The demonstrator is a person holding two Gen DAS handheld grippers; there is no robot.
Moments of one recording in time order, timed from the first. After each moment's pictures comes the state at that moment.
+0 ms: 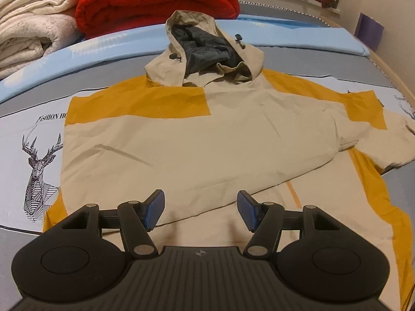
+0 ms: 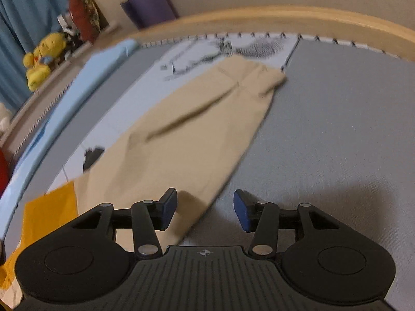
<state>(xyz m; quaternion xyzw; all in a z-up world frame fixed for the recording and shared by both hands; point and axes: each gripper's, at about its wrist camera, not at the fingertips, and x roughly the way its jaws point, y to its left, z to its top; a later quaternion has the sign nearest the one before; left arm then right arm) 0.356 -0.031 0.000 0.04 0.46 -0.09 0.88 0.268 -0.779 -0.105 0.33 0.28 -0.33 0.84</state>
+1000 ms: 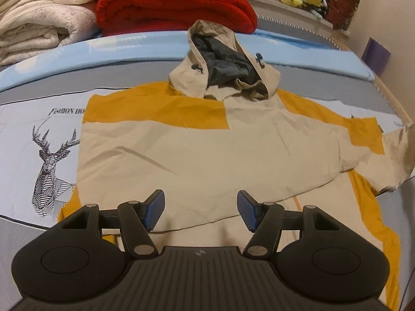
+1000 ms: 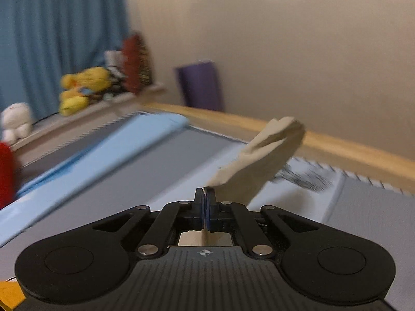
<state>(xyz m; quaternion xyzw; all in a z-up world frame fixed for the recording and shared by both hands) 0.355 0.010 0.022 -0.02 0.45 -0.08 0.89 0.353 -0.683 0.026 0.13 0.18 -0.32 0.92</state>
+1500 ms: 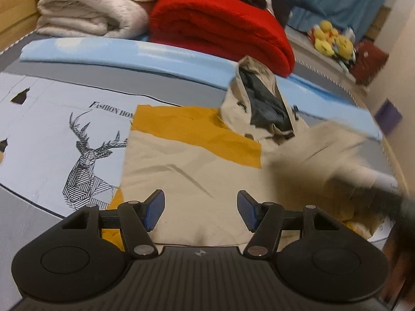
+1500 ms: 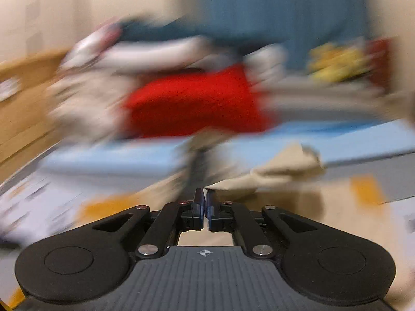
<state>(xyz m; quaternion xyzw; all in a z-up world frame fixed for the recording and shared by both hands) 0.352 0.102 0.058 -0.14 0.43 -0.03 0.89 0.356 -0.276 0.045 0.03 0.30 0.21 0.93</state>
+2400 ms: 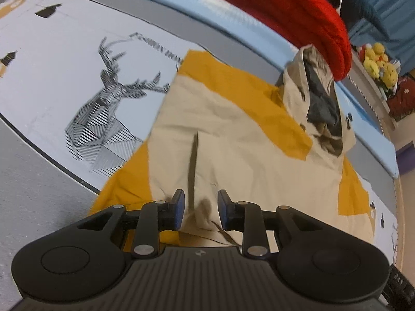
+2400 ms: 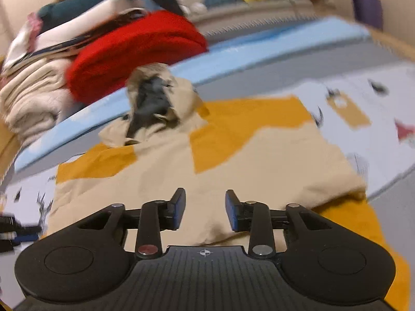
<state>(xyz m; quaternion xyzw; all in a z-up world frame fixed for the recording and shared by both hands) 0.380 0.143 -0.034 -0.25 0.50 0.03 0.83 0.305 -0.348 -0.019 0.18 0.38 -0.03 0.91</state>
